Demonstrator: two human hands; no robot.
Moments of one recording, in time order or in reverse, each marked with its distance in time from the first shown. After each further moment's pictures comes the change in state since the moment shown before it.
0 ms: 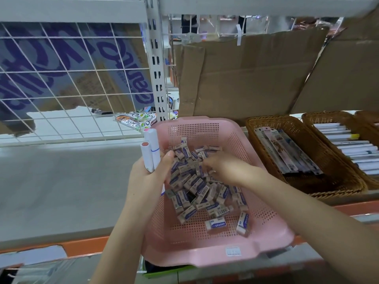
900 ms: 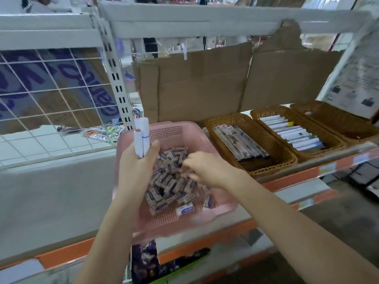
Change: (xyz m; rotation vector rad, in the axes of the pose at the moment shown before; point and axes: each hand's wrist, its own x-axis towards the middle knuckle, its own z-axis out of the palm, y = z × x) left_hand -0.005 0.029 0.034 0.055 0.005 0.091; right_hand -0.086 -0.008 -0.001 -0.003 0.321 -0.053
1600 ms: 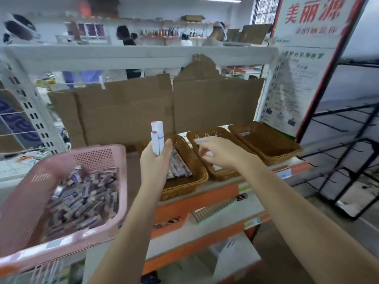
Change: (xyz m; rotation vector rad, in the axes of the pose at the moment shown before) left_hand -0.056 0.084 0.260 -0.126 -0.003 0.091; right_hand -0.165 0.233 -0.078 0.036 0.125 0.224
